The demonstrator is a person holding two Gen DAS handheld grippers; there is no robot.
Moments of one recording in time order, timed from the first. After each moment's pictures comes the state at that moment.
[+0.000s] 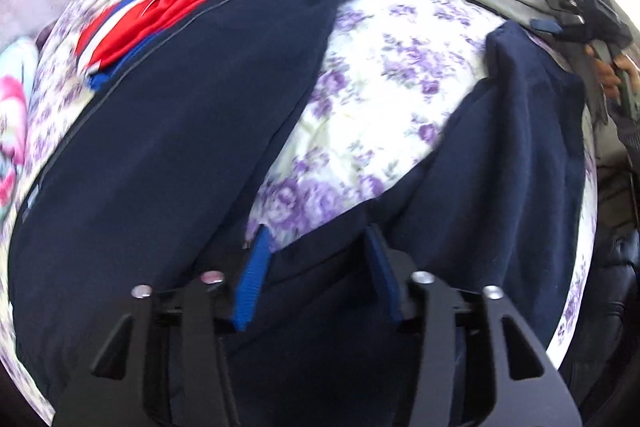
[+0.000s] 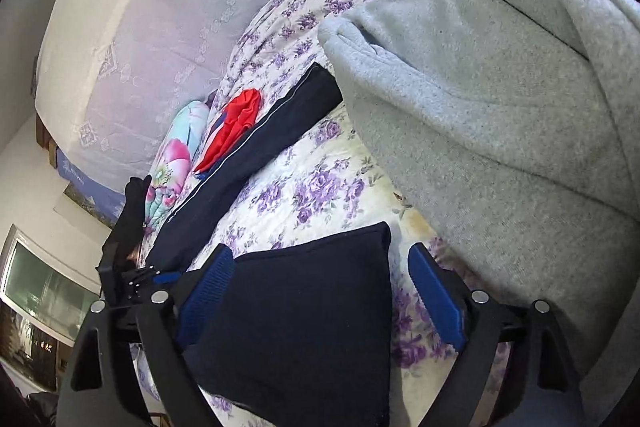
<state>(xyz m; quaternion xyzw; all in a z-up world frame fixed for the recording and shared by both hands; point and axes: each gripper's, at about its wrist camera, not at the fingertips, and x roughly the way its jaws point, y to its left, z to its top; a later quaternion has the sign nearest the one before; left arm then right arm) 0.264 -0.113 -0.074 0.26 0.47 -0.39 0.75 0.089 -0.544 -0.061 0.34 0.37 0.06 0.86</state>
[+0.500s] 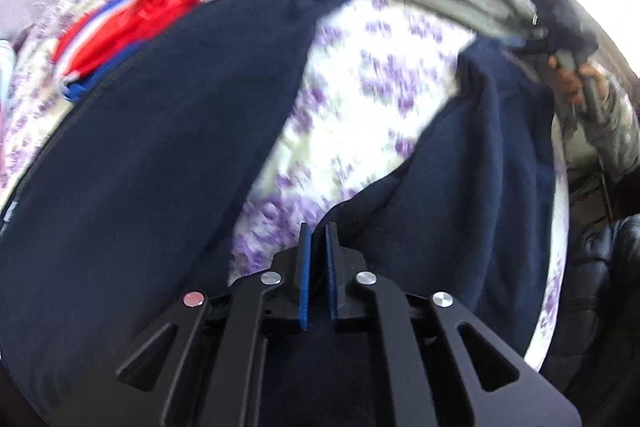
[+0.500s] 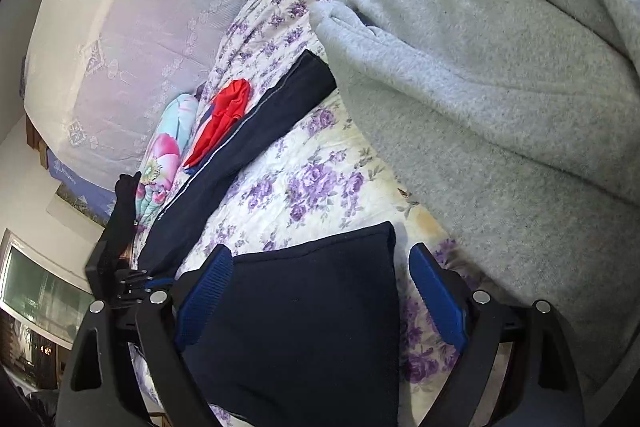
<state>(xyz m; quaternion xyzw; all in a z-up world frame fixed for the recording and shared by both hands) 0.270 -0.099 -0.067 0.21 0.45 -0.44 0.75 0.105 -0.536 -0.070 0.34 0.40 0.05 0.85</state>
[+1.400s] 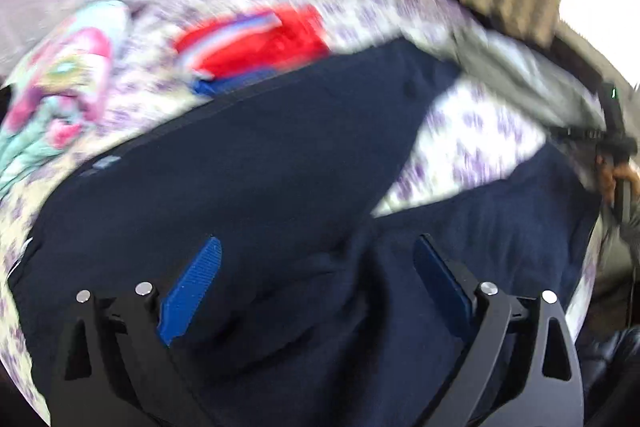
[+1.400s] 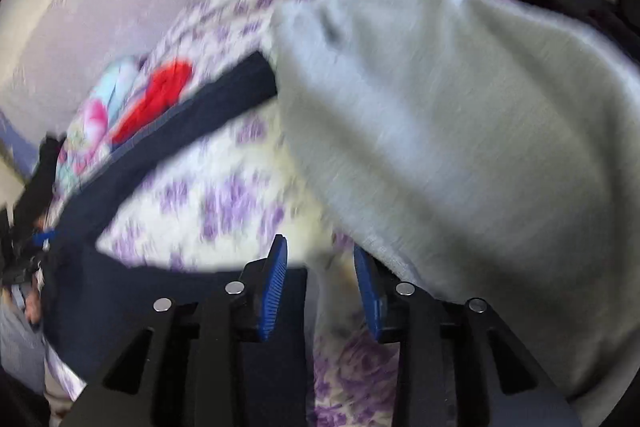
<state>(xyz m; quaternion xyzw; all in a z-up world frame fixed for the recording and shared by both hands) 0.279 -0.046 -0.030 0.10 0.41 -0.29 0.86 0.128 -0.546 -0.054 0.21 0.42 -0.05 0.88</state>
